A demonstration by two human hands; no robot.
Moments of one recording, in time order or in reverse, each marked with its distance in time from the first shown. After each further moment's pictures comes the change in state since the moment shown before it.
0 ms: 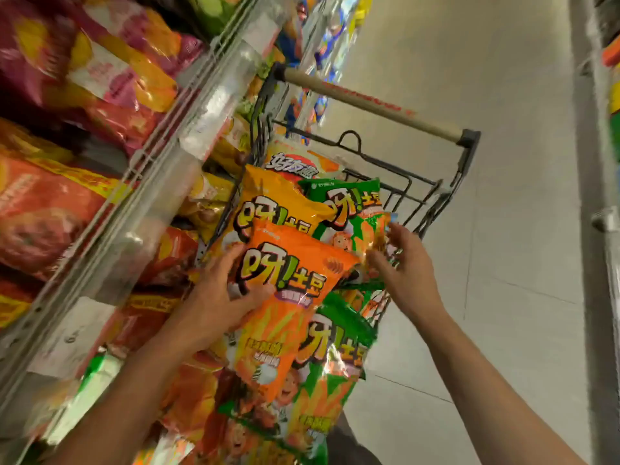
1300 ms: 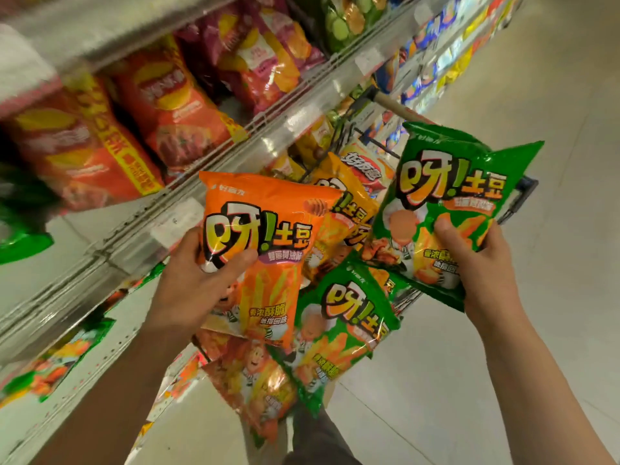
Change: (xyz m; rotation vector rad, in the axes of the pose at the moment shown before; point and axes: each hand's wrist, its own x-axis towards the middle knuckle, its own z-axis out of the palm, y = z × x) left_hand -0.165 0.018 -0.003 -0.461 0.672 -0.104; right_hand -0.039 -0.042 -0.059 0.583 -0.129 -0.042
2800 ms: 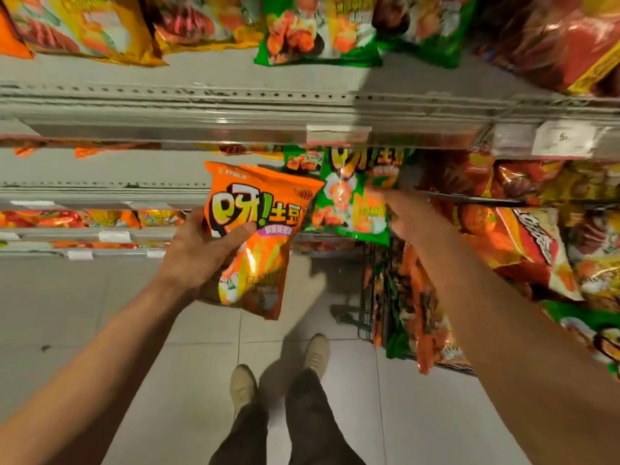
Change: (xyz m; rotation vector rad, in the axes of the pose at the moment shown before) left_hand -0.245 -0.258 -0.210 -0.264 0.666 -0.555; right_hand -0.173 0.184 0.412 -0.382 -1.039 0.467
